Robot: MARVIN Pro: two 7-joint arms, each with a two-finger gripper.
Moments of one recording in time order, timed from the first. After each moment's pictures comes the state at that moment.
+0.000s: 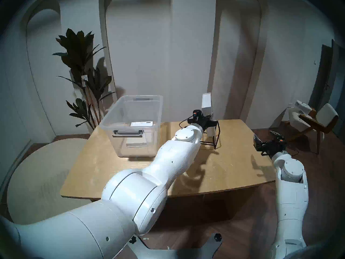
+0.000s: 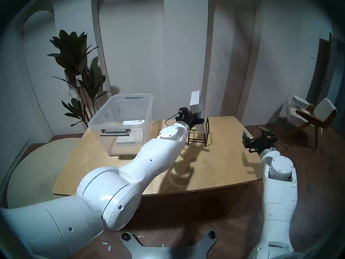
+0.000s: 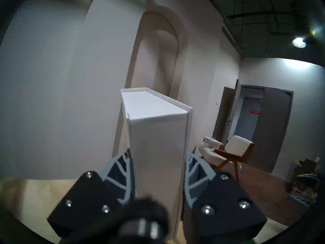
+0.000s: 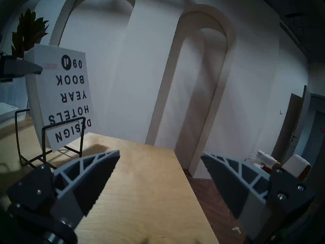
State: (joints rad) left arm 0.70 -1.87 -1.14 -0.52 -0.35 -0.27 -0.16; right arm -1.44 -1.37 2.07 -1.47 -0.13 -0.02 0.46
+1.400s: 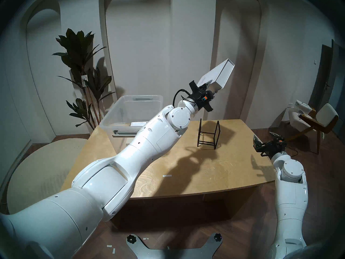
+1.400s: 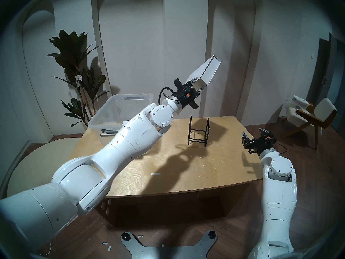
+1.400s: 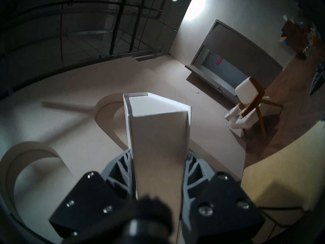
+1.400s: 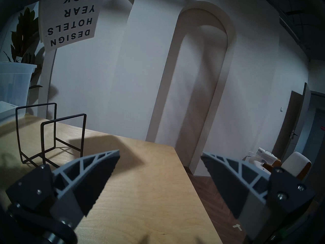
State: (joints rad) left arm 0.64 -1.54 -0.82 -0.96 0.35 -0.25 0.03; right arm -1.44 -1.37 2.07 -1.45 -0.13 -0.02 0.45
